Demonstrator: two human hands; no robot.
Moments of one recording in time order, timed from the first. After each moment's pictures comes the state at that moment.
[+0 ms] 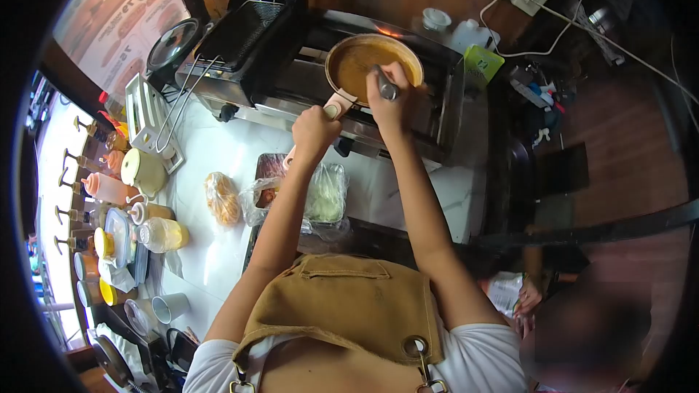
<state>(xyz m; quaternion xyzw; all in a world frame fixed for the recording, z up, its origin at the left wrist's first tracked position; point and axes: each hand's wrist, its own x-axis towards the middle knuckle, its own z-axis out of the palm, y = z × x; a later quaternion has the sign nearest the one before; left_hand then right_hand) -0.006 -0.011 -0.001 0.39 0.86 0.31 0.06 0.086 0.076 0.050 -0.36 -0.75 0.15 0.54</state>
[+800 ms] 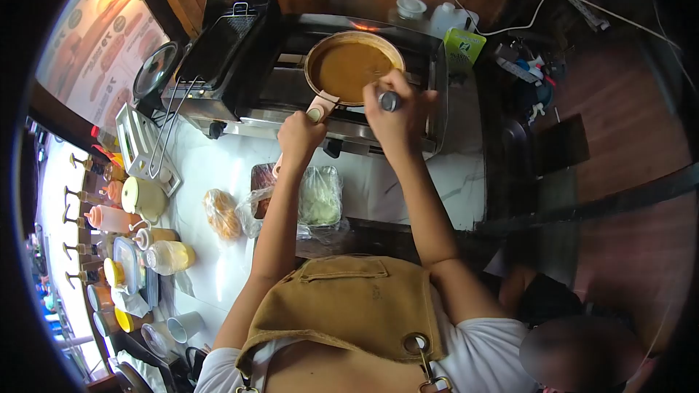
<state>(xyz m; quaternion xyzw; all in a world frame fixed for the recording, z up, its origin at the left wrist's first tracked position) -0.008 -0.007 -0.003 0.38 0.87 0.29 0.08 0.127 0.052 0.074 -0.44 -0.75 0.09 0.49</state>
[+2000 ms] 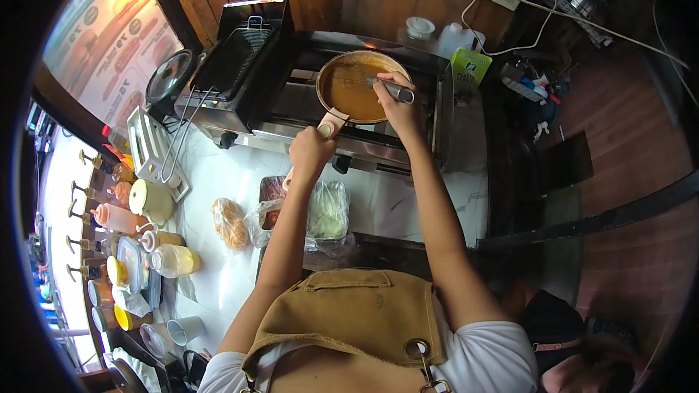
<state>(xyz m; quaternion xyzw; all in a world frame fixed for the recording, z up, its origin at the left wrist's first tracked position) -0.007 -0.008 -0.002 0.39 0.87 0.29 0.07 0.110 0.122 0.042 -0.28 -0.73 0.41 0.48</state>
